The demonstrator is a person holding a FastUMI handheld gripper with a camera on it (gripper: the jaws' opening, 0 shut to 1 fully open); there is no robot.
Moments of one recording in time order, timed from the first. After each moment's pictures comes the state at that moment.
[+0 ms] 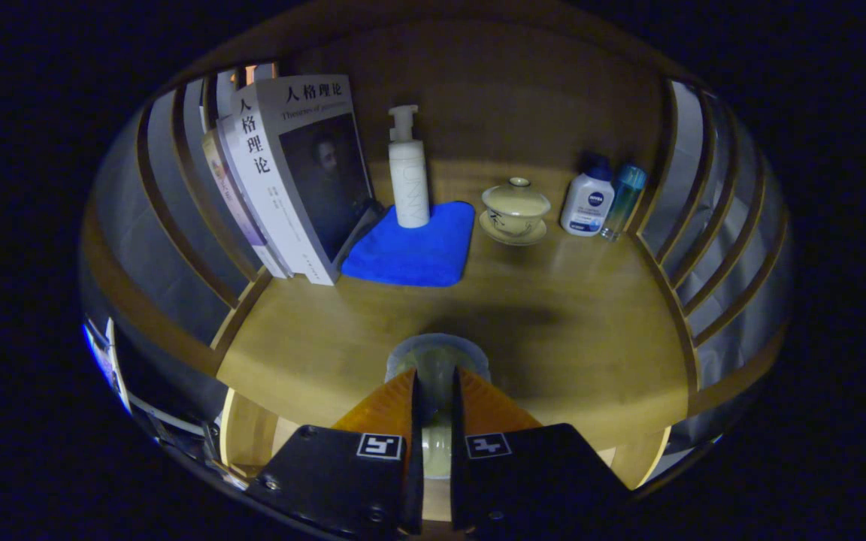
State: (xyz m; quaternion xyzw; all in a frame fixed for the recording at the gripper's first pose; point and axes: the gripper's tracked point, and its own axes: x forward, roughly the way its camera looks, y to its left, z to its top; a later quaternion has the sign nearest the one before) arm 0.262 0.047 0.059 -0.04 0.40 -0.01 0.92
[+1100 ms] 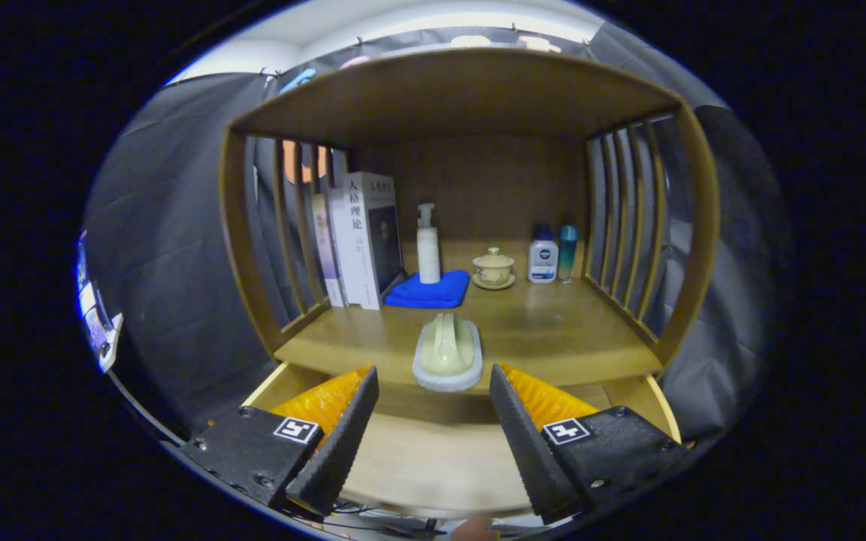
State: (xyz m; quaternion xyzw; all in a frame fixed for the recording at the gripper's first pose) arm 0.093 0.060 0.081 -0.02 0.14 0.02 0.99
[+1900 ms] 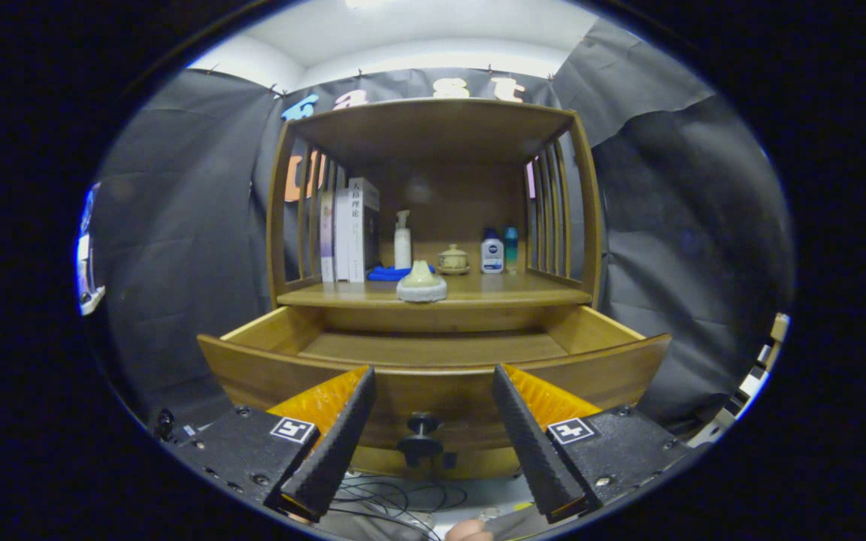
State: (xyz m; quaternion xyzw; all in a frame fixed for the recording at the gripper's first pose) arm -0.016 0.042 -0.031 -0.04 0.06 -0.05 1.00
